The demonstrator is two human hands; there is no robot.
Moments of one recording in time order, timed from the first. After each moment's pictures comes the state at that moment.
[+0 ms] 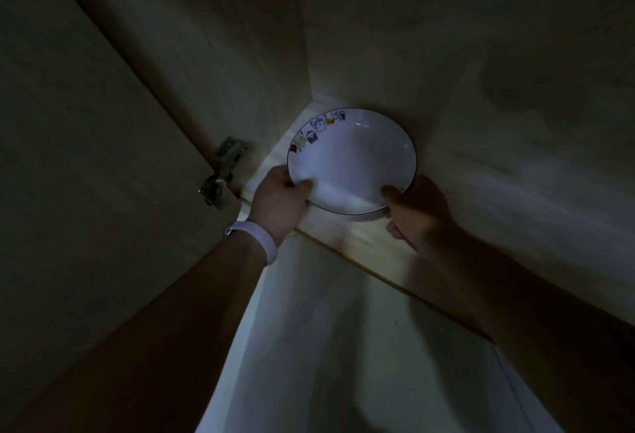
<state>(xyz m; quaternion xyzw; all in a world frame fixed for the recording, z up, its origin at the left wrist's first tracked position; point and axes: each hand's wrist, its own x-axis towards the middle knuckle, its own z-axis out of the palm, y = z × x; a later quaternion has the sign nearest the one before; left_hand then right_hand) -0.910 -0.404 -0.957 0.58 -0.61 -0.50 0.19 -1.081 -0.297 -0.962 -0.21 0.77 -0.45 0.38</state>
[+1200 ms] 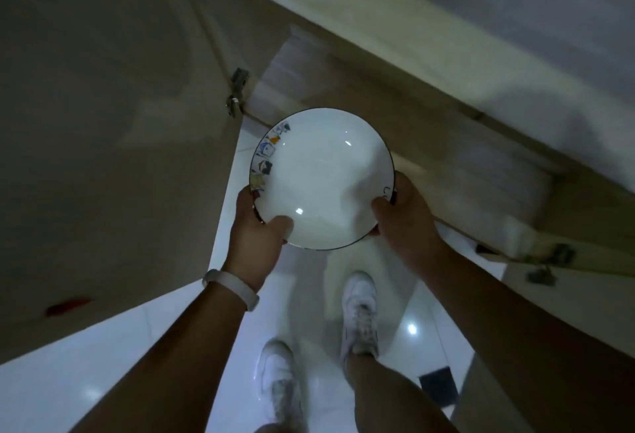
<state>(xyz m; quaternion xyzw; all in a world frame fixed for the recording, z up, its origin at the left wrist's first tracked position) -0.782 -0.167 -0.766 0.57 -0.44 -0.65 0.24 -0.972 -0.087 -0.731 -0.21 0.76 -0.43 0.45</state>
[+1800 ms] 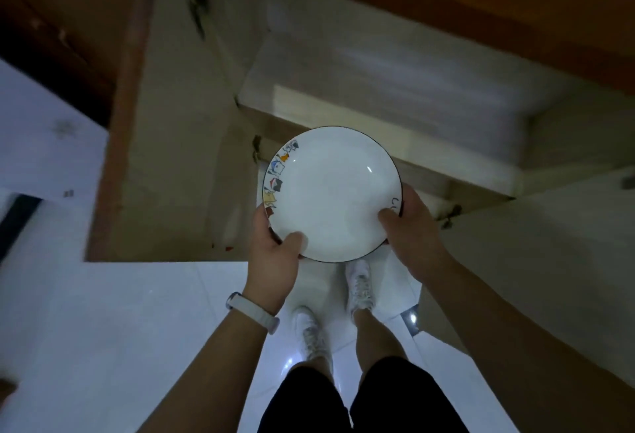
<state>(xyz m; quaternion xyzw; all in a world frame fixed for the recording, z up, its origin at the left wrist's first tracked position) -0.707 -0.087 -0.404 0.47 -0.49 -0.69 0.26 -0.881 0.006 -0.382 -0.15 0.81 -0.44 0.36</state>
